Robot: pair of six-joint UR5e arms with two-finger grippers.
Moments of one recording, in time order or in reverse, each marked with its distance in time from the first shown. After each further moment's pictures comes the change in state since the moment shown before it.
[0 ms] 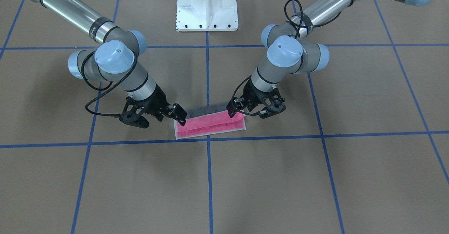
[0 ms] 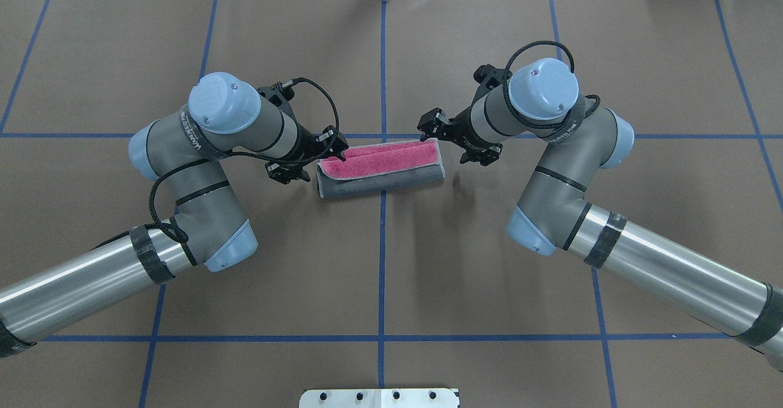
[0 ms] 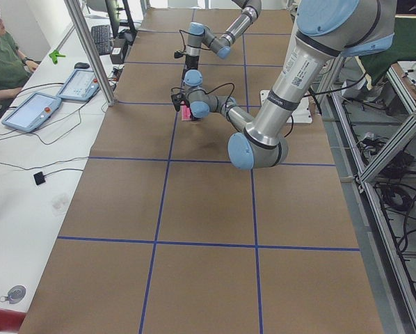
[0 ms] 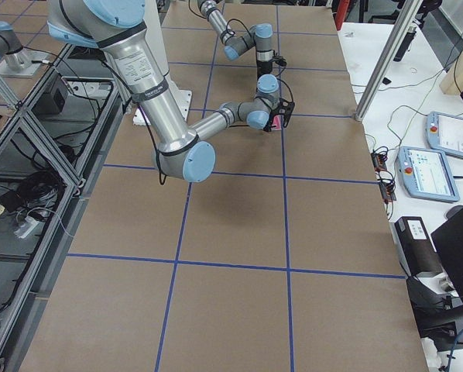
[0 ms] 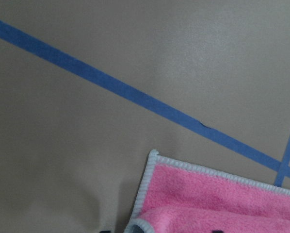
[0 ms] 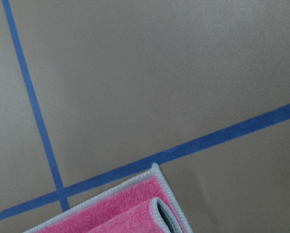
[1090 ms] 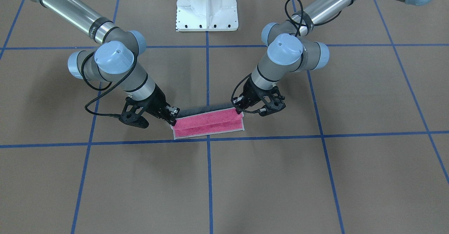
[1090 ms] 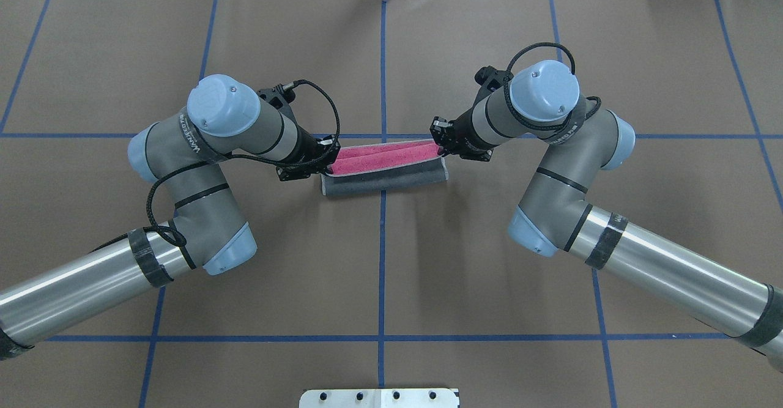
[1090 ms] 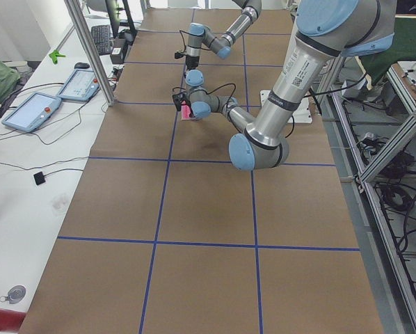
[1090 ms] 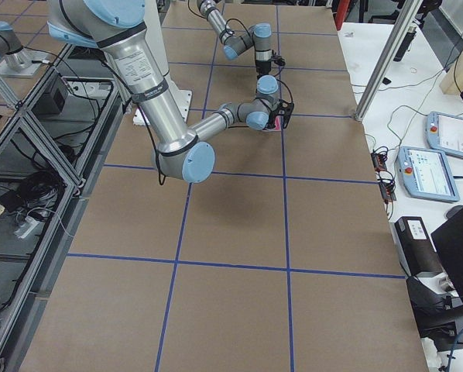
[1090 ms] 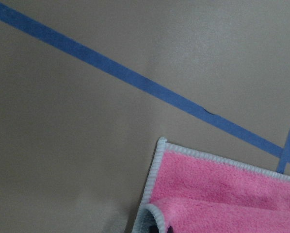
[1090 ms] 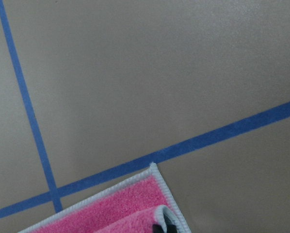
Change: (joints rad) left arm 0.005 0.018 -0.019 -0.002 -0.002 0.006; right arm -0.004 -0.005 -0.001 0.000 -0.001 -0.006
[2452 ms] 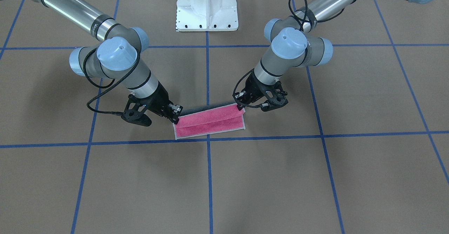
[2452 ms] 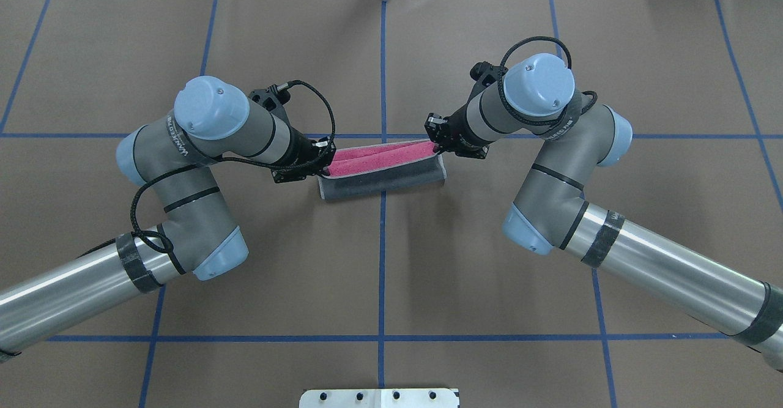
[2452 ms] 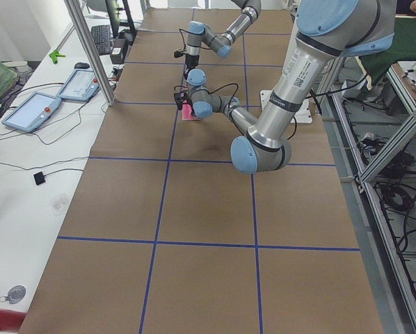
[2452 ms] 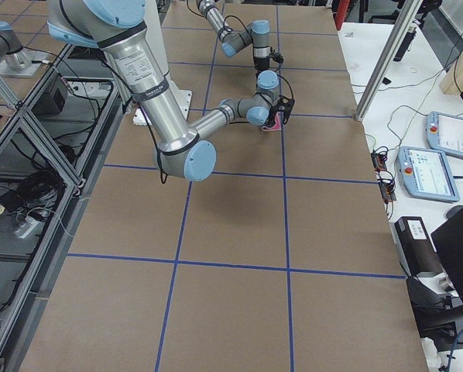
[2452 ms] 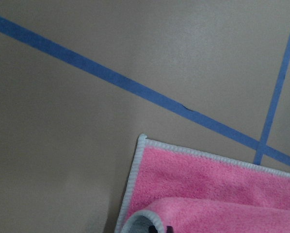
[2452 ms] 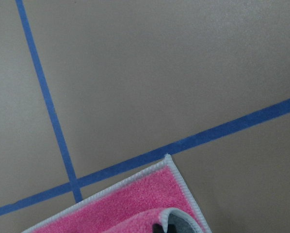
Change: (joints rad) left arm 0.000 0.033 -0.056 0.000 -0.004 0.010; right arm 0.000 0.016 0.016 -0.042 0.001 0.003
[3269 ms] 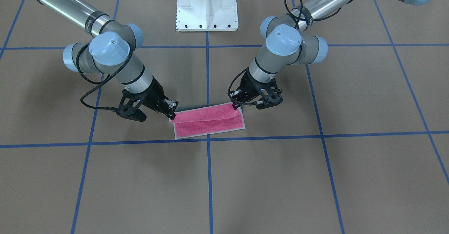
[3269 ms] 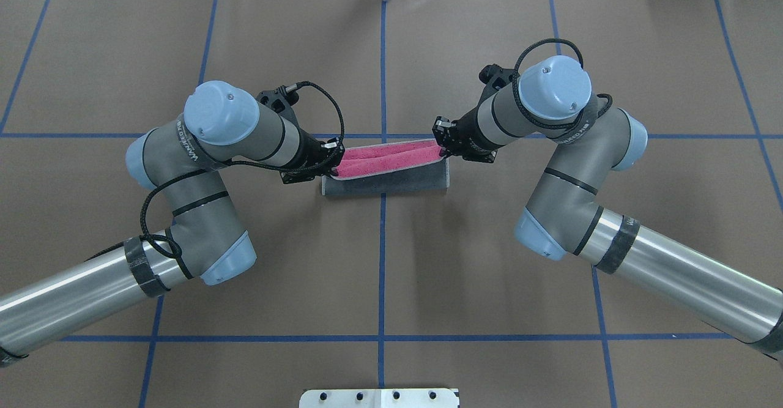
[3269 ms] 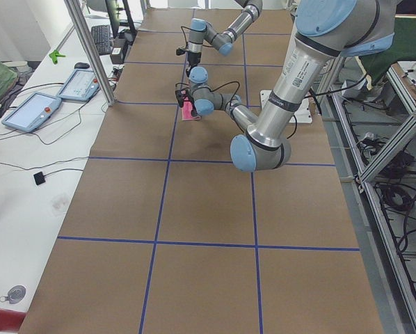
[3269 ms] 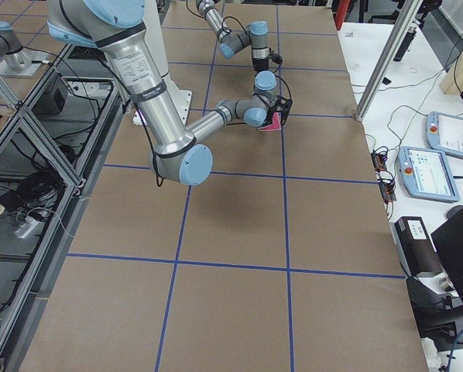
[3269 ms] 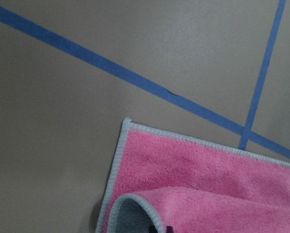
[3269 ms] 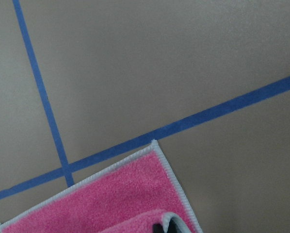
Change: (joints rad) left arm 0.015 -0.017 0.000 0.002 0.035 -0.002; right arm 0.004 -0.042 0.062 -0.001 0.016 0.000
